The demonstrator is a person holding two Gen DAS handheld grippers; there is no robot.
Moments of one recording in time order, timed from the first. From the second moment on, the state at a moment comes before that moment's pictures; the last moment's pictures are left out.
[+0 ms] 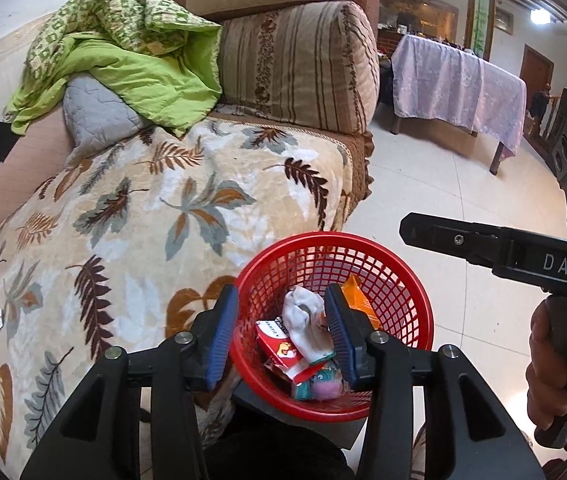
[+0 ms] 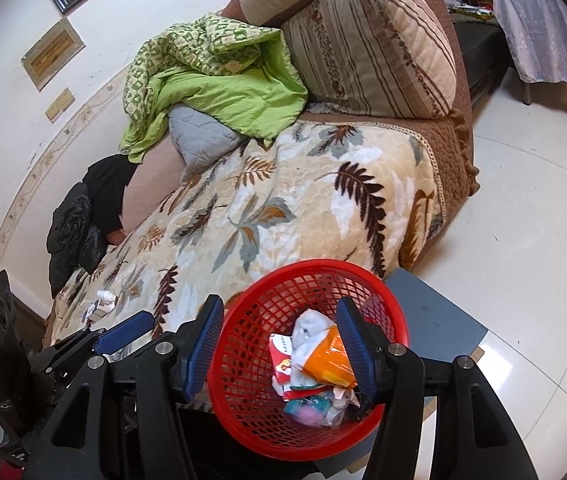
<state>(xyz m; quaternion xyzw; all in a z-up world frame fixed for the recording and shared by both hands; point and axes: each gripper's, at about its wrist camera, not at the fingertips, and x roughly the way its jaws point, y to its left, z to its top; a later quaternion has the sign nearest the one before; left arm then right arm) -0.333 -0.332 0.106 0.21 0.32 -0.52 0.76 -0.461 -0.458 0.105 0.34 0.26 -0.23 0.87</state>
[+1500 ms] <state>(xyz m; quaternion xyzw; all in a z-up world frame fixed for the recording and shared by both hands) 0.006 0.009 0.046 -0.08 0.44 -0.10 0.89 0.126 -0.207 0.033 0.09 0.48 0.11 0.87</state>
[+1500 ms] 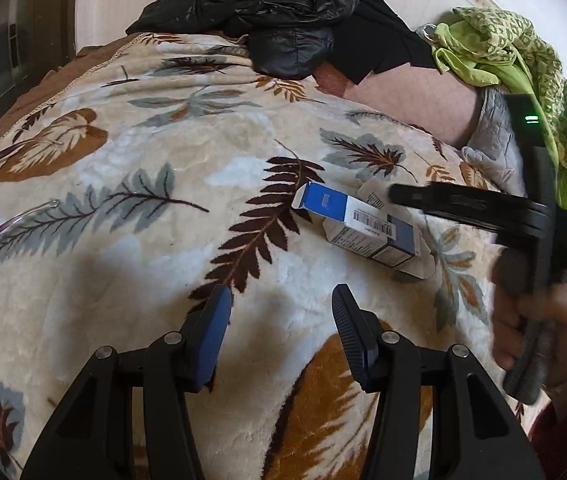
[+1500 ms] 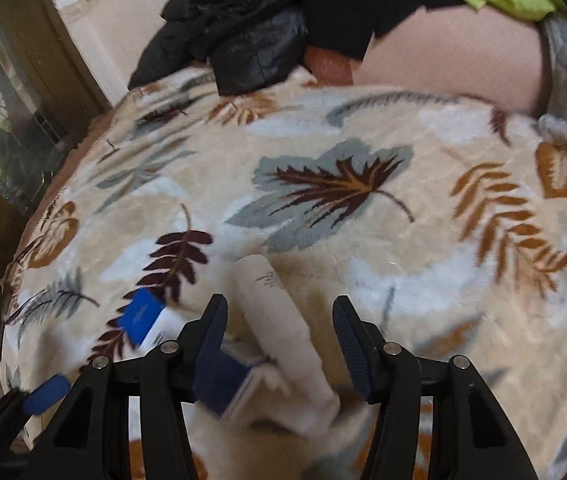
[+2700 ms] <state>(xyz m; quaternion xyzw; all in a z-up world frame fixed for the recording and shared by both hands) 0.014 -0.021 0.019 -0.11 0.48 -0.11 0.86 -0.059 -0.222 0.057 0.20 0.42 0.06 0.88</state>
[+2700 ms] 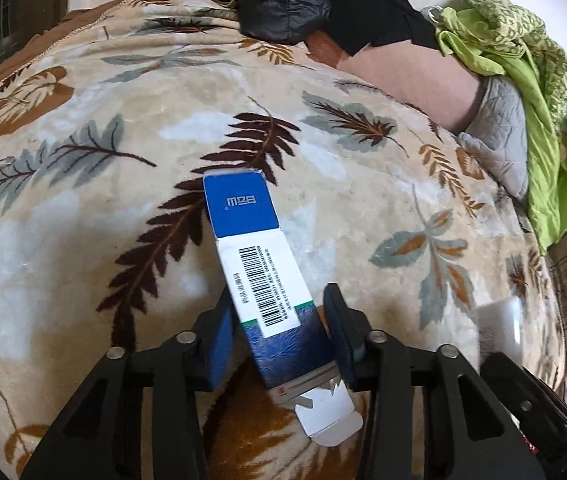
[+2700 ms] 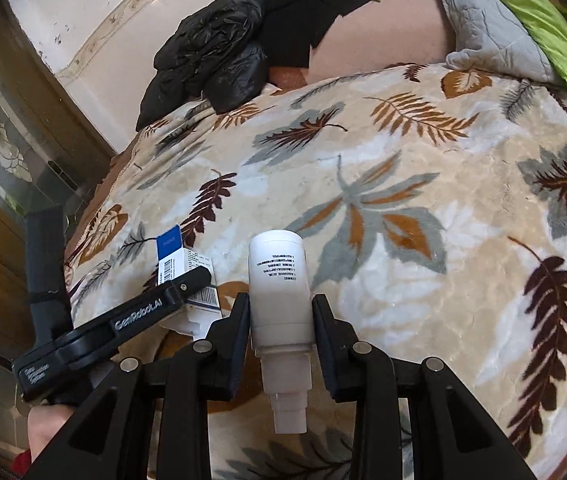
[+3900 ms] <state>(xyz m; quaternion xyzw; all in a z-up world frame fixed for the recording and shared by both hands) -0.045 -0.036 0.089 0.00 0.31 -0.12 0.94 -0.079 -0.218 0.080 0.15 0.33 0.02 0.93</state>
